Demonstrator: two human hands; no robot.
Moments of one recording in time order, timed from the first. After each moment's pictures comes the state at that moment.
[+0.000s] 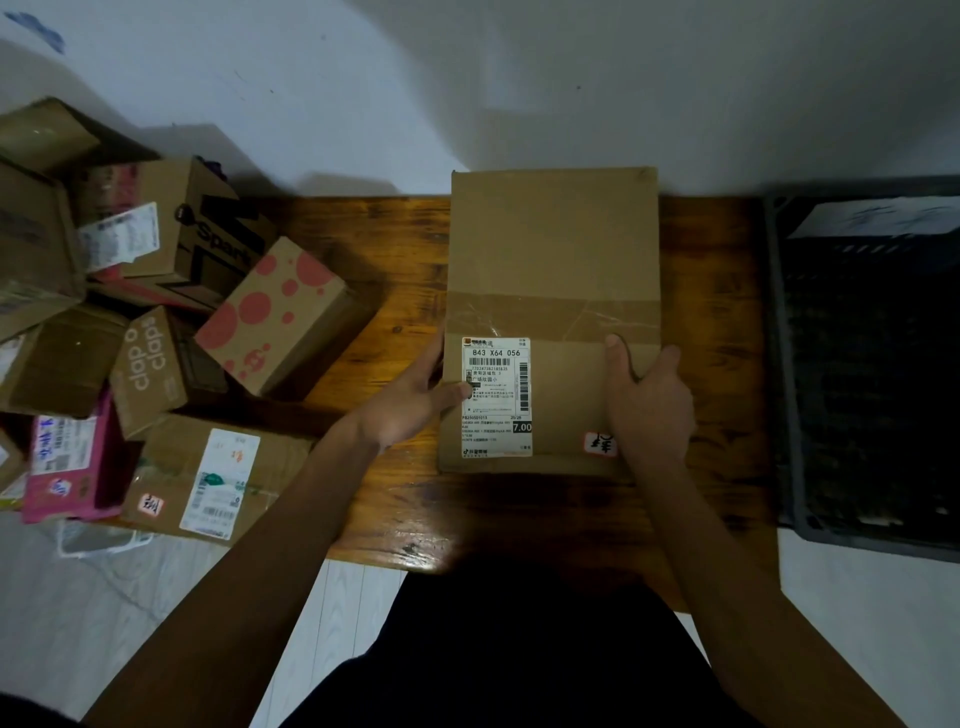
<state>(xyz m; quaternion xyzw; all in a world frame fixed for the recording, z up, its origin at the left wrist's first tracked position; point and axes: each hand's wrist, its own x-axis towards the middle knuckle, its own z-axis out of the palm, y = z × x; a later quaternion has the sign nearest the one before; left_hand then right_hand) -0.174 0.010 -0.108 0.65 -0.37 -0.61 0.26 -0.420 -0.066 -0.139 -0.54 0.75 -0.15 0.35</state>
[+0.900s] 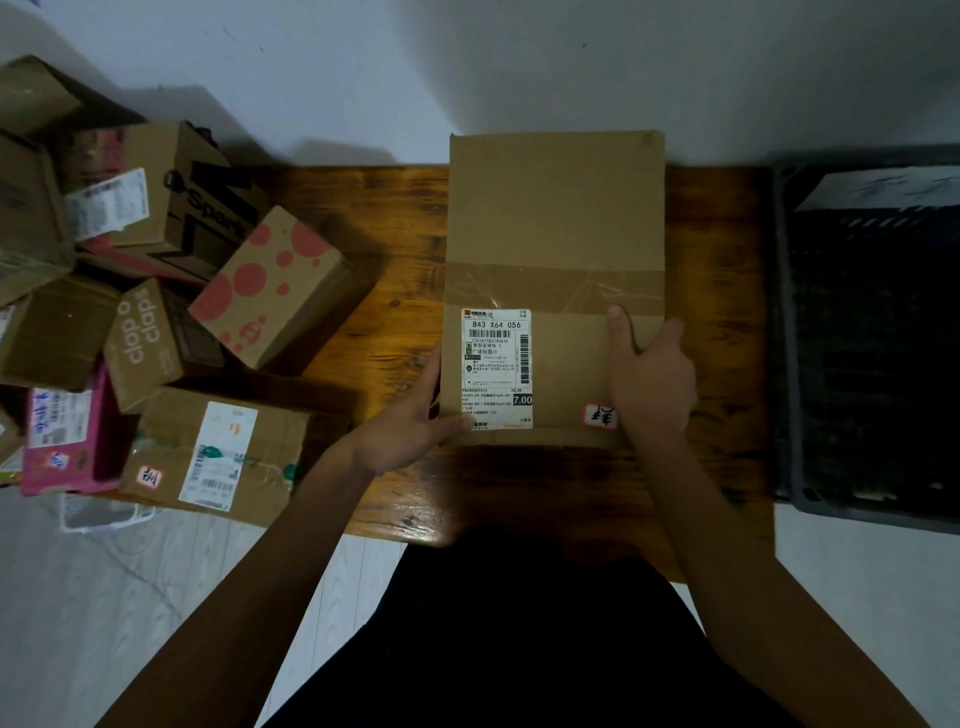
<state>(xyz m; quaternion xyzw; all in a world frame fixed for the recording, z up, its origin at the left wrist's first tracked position) -0.192 0.055 -0.106 0.64 -0.40 -0.62 0.22 -0.421 -0.063 -0.144 -0.55 0.75 -0.16 0.33</state>
